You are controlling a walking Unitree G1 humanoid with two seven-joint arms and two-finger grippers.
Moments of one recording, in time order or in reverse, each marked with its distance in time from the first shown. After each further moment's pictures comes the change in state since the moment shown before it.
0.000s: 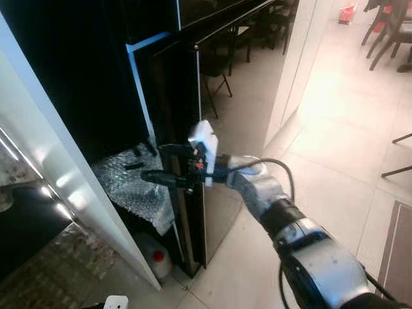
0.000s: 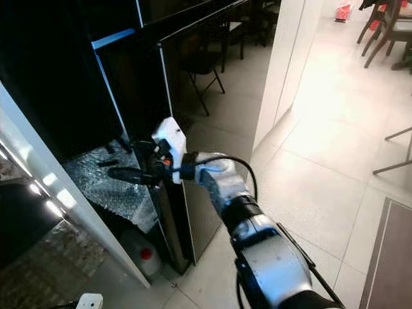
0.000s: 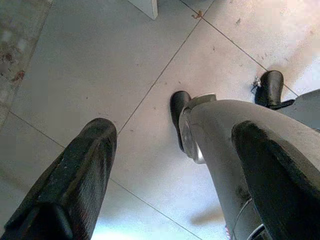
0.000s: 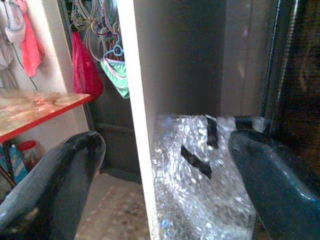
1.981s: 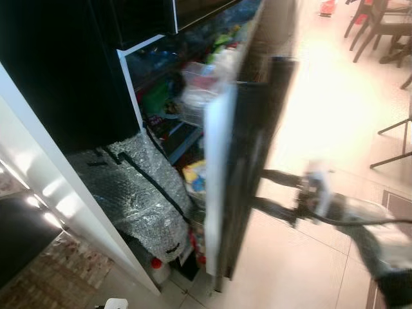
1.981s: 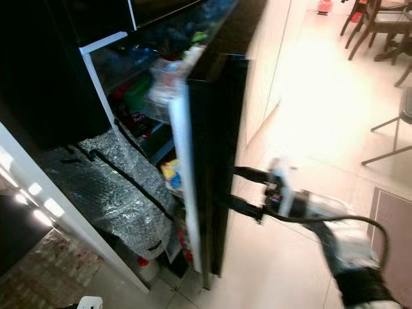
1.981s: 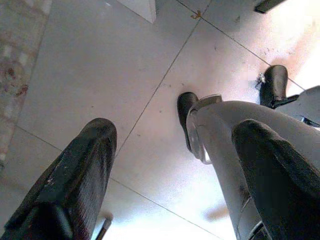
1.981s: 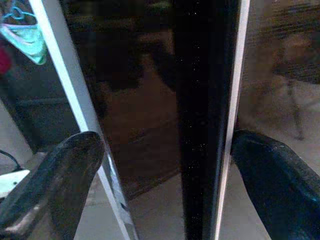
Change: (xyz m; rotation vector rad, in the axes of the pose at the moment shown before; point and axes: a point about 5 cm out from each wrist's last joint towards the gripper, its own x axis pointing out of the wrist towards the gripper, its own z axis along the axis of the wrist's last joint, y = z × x) left arm -0.001 0.000 -0.005 0.007 0.011 -0.006; right arm -0.183 0.024 -0.030 0.007 0.099 -0.293
